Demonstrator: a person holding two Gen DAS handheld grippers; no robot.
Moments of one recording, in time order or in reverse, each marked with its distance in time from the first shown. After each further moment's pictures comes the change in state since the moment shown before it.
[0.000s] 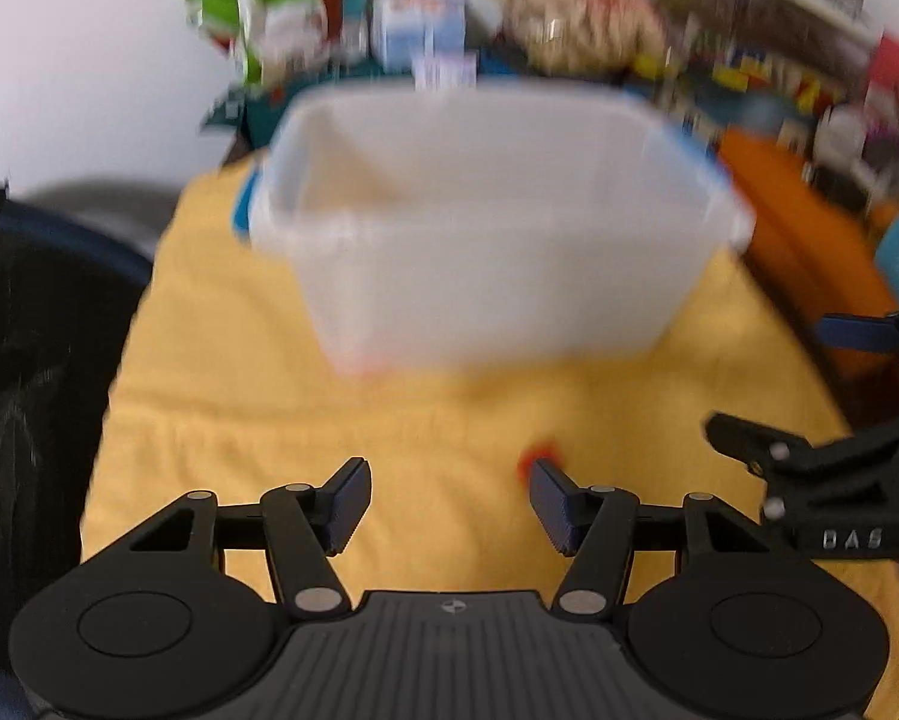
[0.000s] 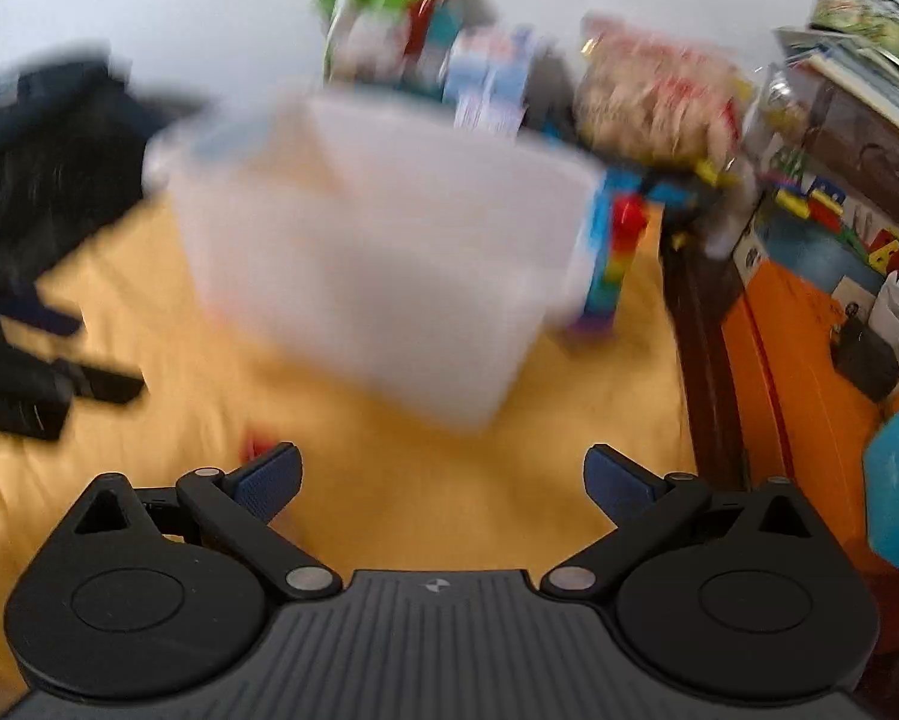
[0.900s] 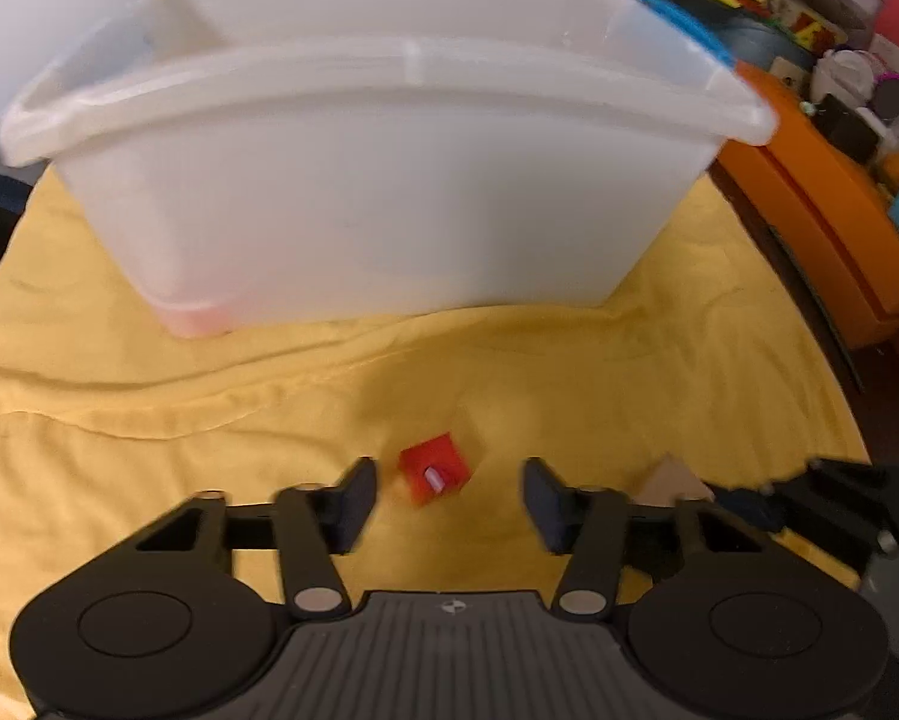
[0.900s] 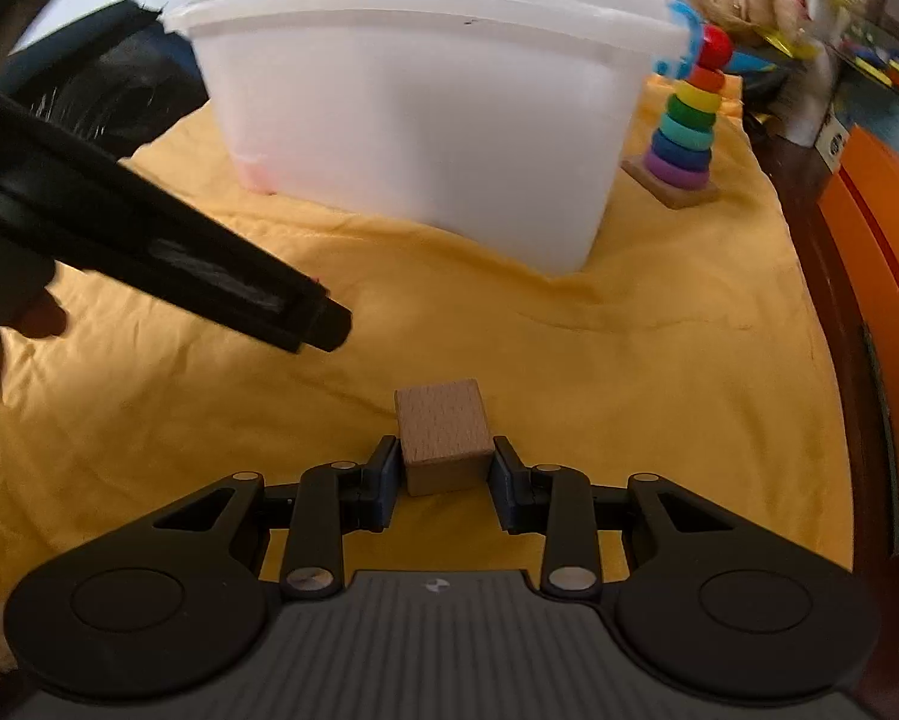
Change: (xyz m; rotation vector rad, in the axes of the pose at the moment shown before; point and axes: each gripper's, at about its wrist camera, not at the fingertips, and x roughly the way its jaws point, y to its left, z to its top) left arm 0.089 -0.054 0.020 -0.018 0.107 -0.080; right arm 0.049 0.001 -0.053 0.083 0.071 0.173
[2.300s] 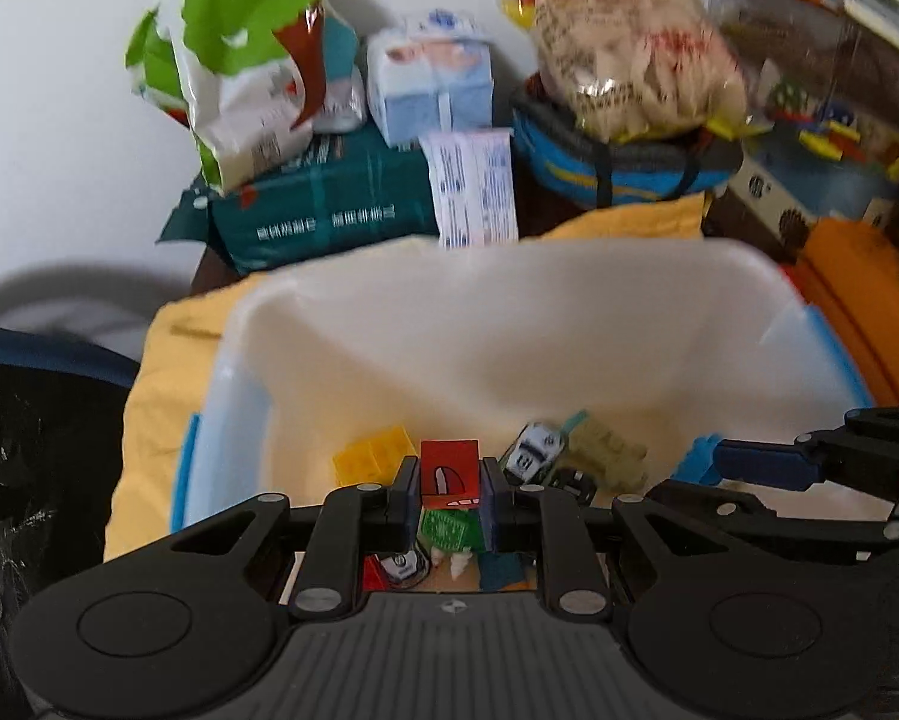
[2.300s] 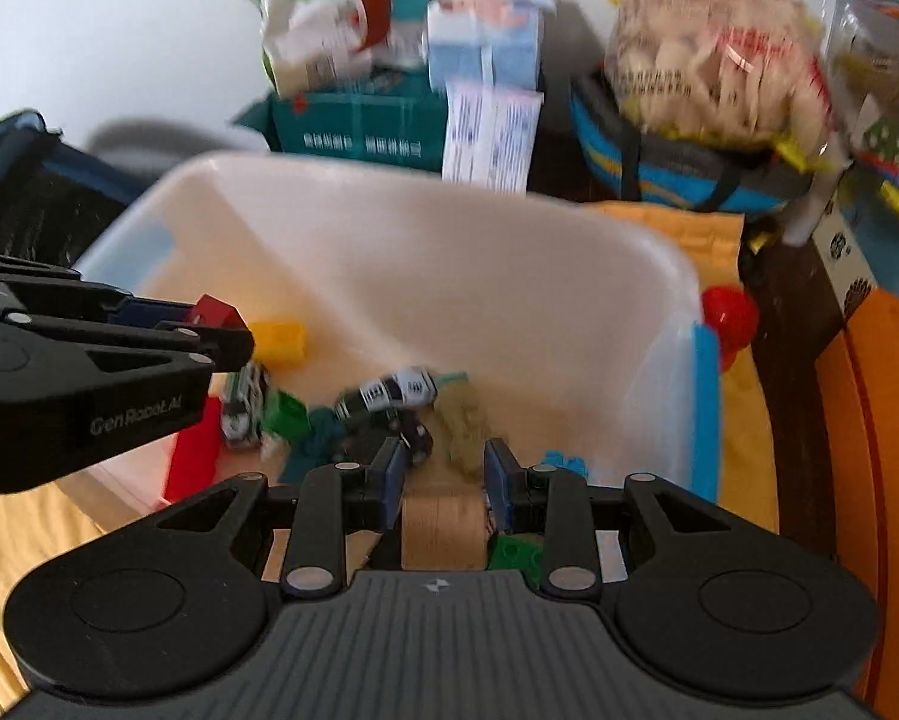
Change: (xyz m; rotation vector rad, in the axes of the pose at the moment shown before) left arm -0.028 0.051 0.140 0.043 -0.163 0.131; right arm 0.032 -0.028 0.184 0.076 0.023 -0.048
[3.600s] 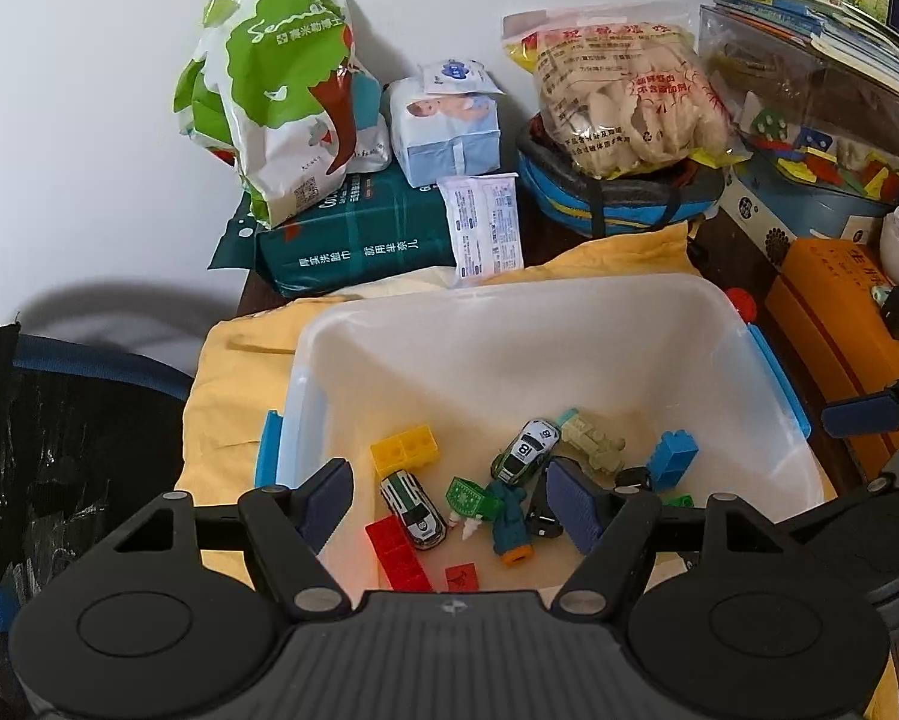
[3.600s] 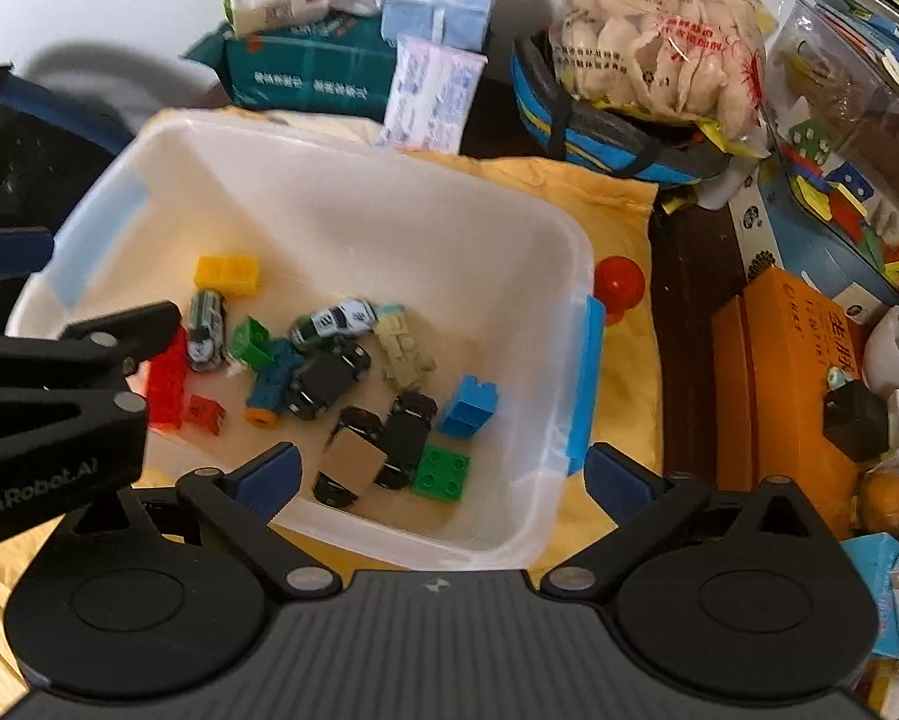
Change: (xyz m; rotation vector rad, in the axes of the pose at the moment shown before) left arm -0.076 -0.003 -0.002 -0.001 -0.043 0.049; right arm -0.044 0.019 0.019 -0.021 0.174 -0.175
